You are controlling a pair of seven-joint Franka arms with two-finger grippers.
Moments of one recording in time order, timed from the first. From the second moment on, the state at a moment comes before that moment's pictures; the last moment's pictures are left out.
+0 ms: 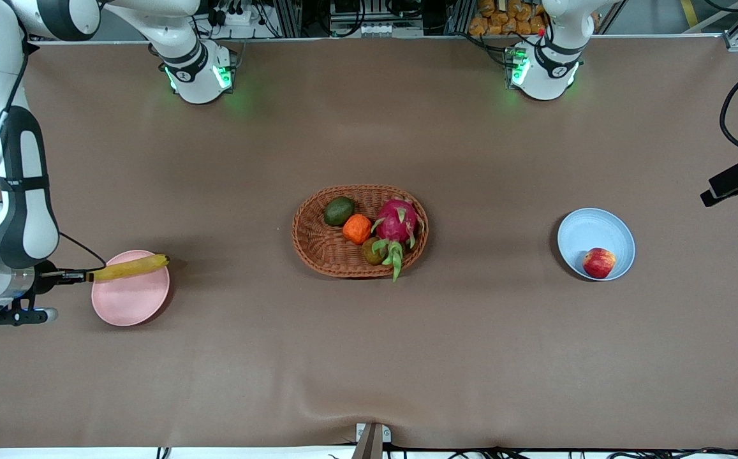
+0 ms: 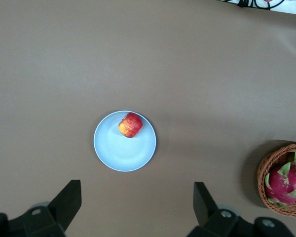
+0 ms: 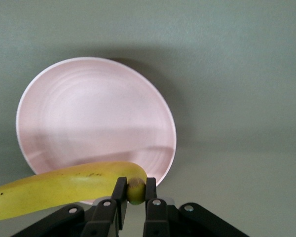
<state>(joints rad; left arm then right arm) 0.36 0.20 -0.39 -1.26 0.04 1.49 -0.18 -0.13 0.67 -0.14 -1.45 0.08 1.93 -0.34</state>
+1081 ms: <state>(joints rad) 0.03 -0.03 -0.02 -1.53 0.03 1.52 -0.15 -0.06 0.53 -0.11 -1.40 0.04 1.86 -0.44</state>
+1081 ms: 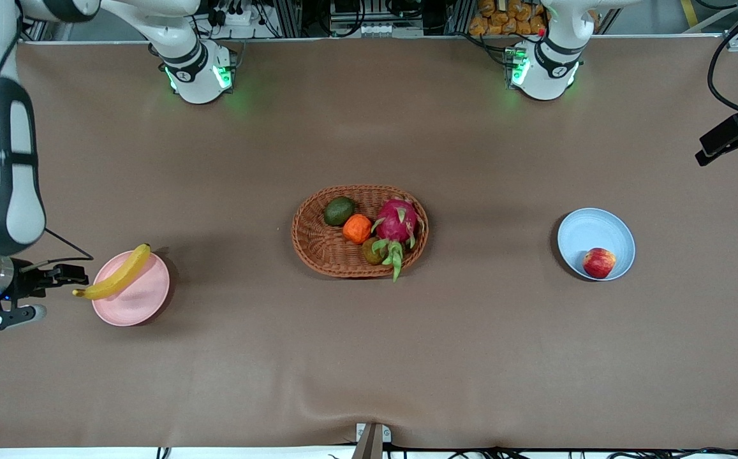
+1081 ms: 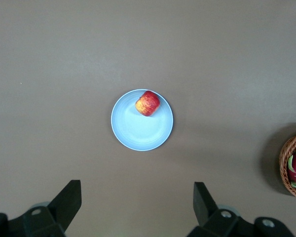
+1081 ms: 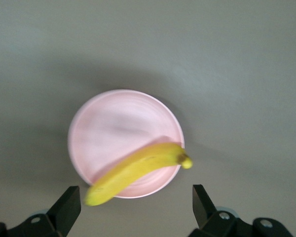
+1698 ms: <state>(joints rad) 0.06 -0.08 -0.08 -1.59 0.01 1.53 -0.16 0.01 0.12 -0.11 -1.59 0.04 1.62 -0.19</state>
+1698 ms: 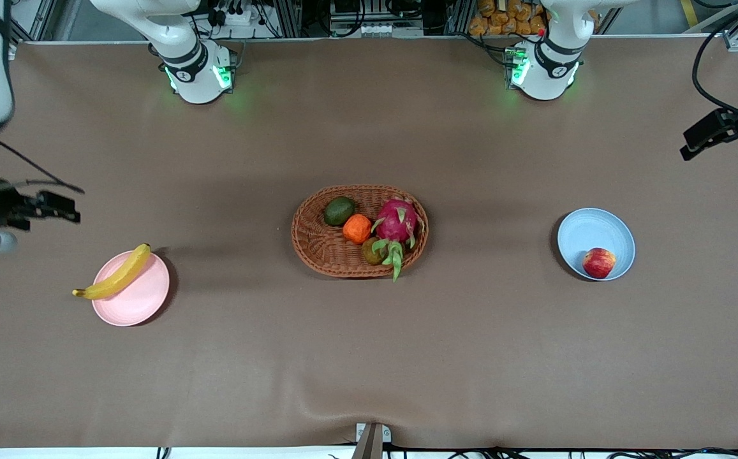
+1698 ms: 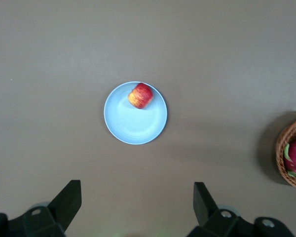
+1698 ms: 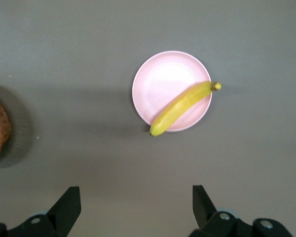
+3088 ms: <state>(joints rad) 0.06 -0.10 -0.15 -1.59 0.02 1.50 -0.18 -0.02 -0.01 -0.10 -1.52 0.04 1.43 -0.04</state>
